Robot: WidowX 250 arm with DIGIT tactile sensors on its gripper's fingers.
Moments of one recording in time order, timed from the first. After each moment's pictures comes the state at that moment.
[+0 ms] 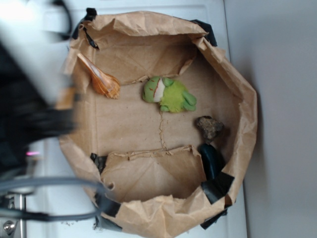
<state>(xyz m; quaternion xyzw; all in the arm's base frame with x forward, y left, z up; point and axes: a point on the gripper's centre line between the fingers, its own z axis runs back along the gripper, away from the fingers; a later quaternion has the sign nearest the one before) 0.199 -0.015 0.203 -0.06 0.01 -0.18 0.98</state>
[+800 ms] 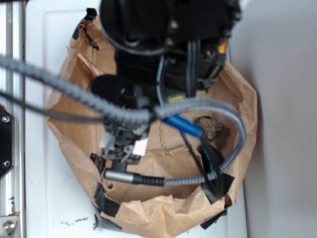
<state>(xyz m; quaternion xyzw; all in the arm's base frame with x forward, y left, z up) 0.248 -0.005 0.214 -0.07 -0.01 -0.16 0.98</state>
